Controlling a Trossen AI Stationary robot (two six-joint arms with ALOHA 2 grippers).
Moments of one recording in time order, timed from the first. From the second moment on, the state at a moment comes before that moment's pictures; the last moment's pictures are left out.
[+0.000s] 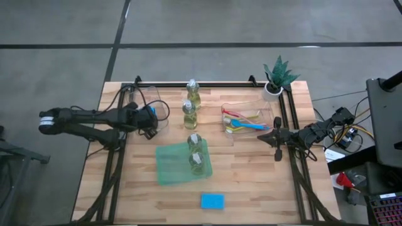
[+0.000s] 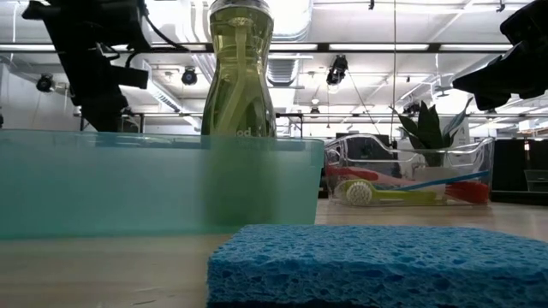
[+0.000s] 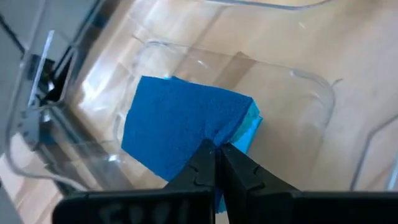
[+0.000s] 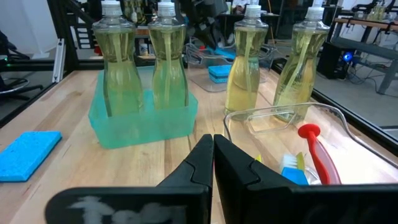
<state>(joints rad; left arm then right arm) 0.12 0.99 0.70 -0.99 -0.53 -0.46 0.50 0.02 0.10 -0.26 0.60 0.12</state>
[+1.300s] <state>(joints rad) 0.31 1.04 0.72 -0.93 -0.41 -0.31 0.50 0.02 0.10 -0.26 0.60 0.12</state>
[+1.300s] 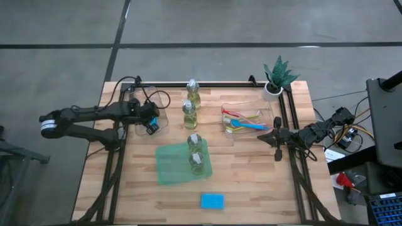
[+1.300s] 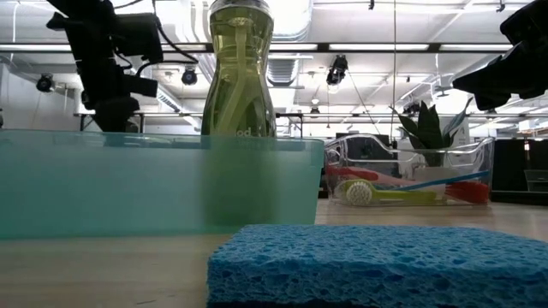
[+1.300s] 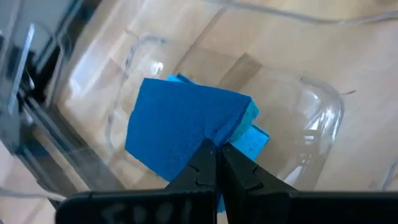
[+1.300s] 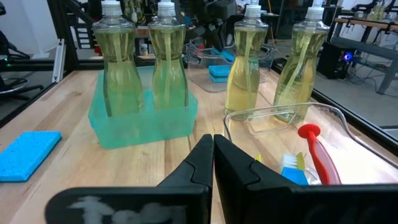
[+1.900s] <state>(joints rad) 0.31 1.10 0.73 -0.91 -0.39 -0.18 0.50 0.02 0.10 -0.26 0.60 0.12</state>
